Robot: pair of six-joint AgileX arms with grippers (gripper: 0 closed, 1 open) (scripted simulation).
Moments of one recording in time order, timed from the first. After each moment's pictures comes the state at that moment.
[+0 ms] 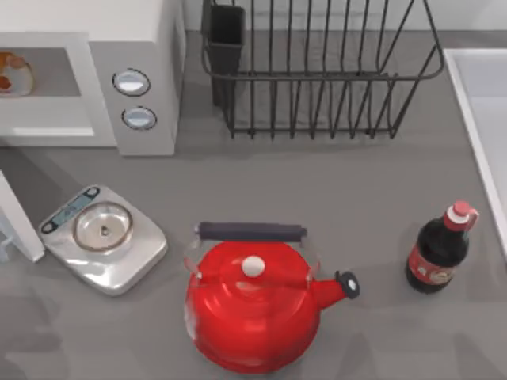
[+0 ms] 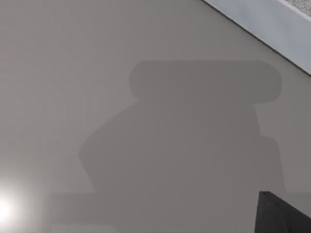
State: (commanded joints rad) left arm 0.67 1.35 0.55 -0.13 0.47 0.54; right arm 0.00 0.00 0.00 0.00 0.00 0.00
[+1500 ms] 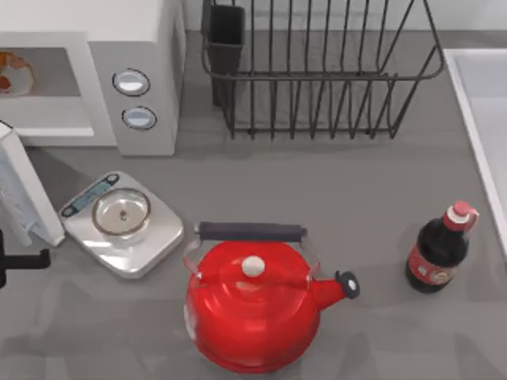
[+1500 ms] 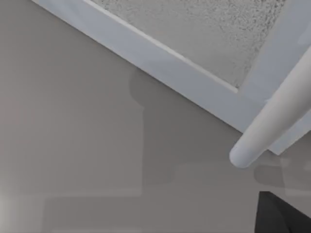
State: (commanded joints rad) left arm 0.08 1.06 0.35 -0.08 0.08 0.06; right arm 0.00 0.00 0.00 0.00 0.00 0.00
